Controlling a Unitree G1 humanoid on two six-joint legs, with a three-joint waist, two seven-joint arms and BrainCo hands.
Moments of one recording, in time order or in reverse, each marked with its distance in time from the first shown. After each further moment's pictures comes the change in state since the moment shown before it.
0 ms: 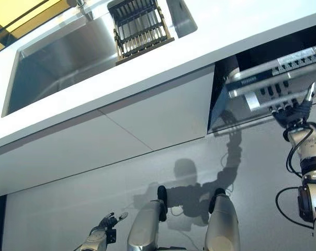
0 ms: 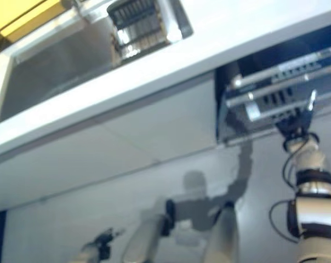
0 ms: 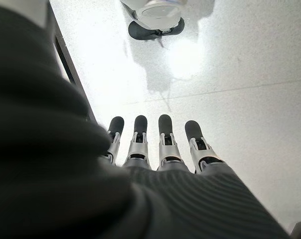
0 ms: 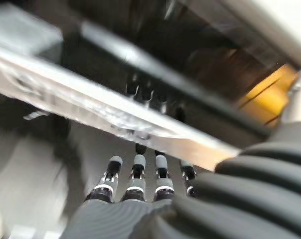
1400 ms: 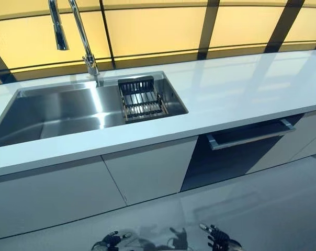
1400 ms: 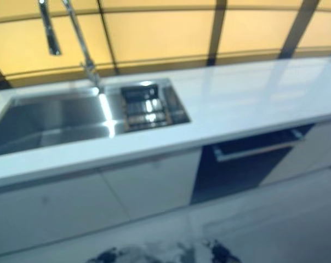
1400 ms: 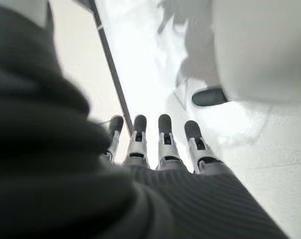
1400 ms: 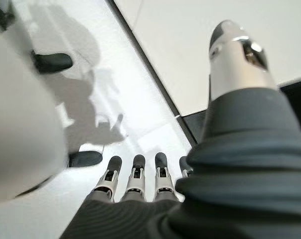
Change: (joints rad) left arm 0.041 -0.068 -0.046 0.090 0.137 0.029 -0.043; right arm 0.840 0.625 0.275 0.184 -0.970 -0.192 -0.100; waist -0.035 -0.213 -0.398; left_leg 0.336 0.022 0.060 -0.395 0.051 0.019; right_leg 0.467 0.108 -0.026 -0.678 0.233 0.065
